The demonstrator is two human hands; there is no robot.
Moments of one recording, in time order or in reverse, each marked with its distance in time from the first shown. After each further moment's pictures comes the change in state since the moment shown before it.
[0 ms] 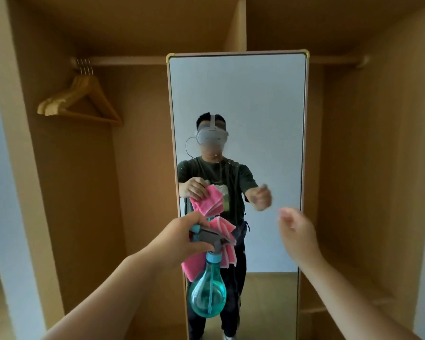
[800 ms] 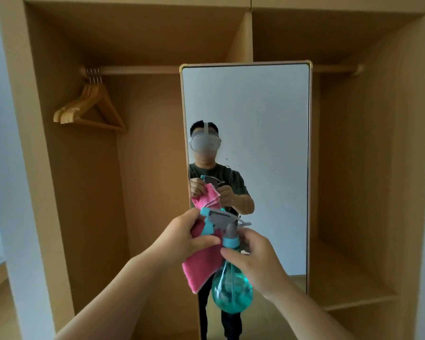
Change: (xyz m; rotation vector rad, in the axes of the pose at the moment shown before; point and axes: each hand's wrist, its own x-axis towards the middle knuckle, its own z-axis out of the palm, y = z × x) left_hand -0.016 -0.006 -0.032 -0.093 0.023 0.035; right_hand -0.083 -0.093 0.065 0.466 -0.372 -0.018
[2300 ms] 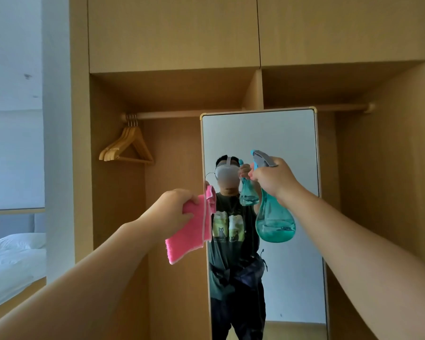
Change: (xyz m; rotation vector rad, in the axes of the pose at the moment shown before) left_hand 0.013 0.075 -0.095 0.582 0.221 0.015; right_hand 0.142 -0.153 -0.054 -0.188 0.221 -0.033
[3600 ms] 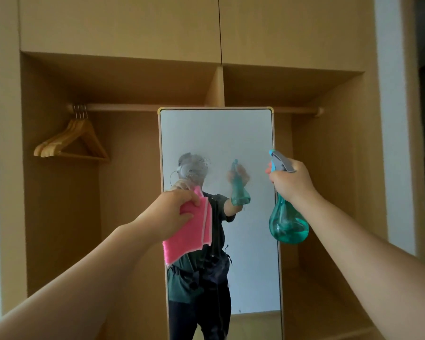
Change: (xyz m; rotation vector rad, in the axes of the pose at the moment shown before) left_hand 0.033 0.051 0.048 -0.125 -0.029 0.196; right_hand -0.024 0.028 -0.103 -0.218 0.274 0.003
